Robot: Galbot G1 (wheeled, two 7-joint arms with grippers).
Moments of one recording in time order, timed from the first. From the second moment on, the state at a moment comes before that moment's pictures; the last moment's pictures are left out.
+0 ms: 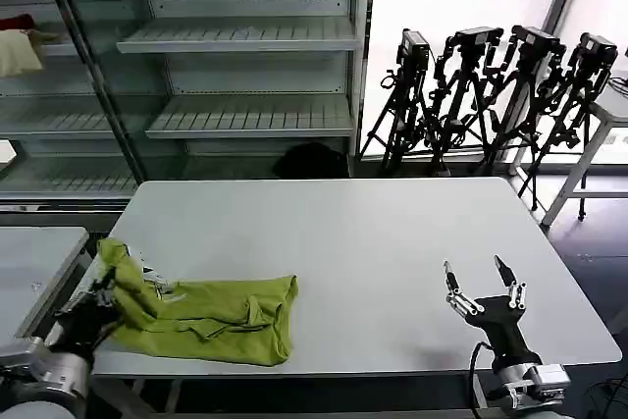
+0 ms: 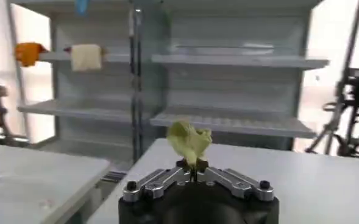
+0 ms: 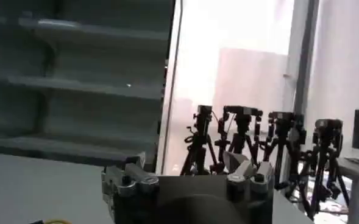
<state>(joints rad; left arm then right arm) 1.64 -1.06 -0.79 -2.29 -0.67 0.36 -0.31 -1.61 0.99 0.56 2.19 0.36 0.03 0.27</state>
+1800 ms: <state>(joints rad) 1.47 -1.12 -0.20 -2.20 -0.28 0.34 -0.25 -1.57 1.00 0.49 2.18 0.33 0.03 0.27</state>
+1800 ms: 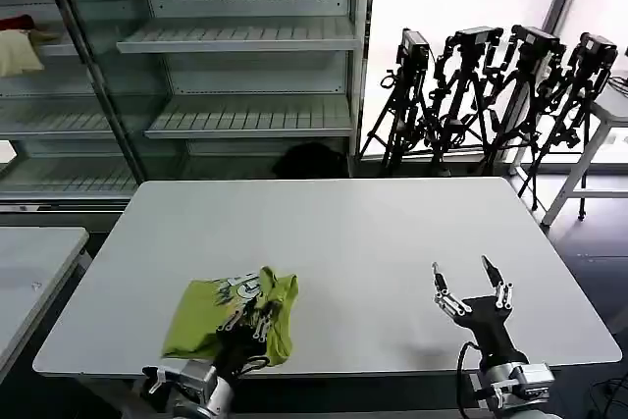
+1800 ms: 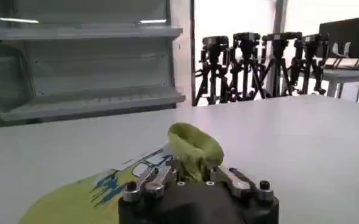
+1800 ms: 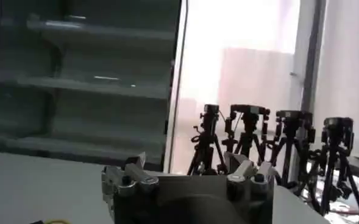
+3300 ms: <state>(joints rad) 1.54 -1.08 -0.58 -2.16 -0.62 0.45 -0.19 -1.58 0.99 0.50 2.19 0.33 0.02 0.27</state>
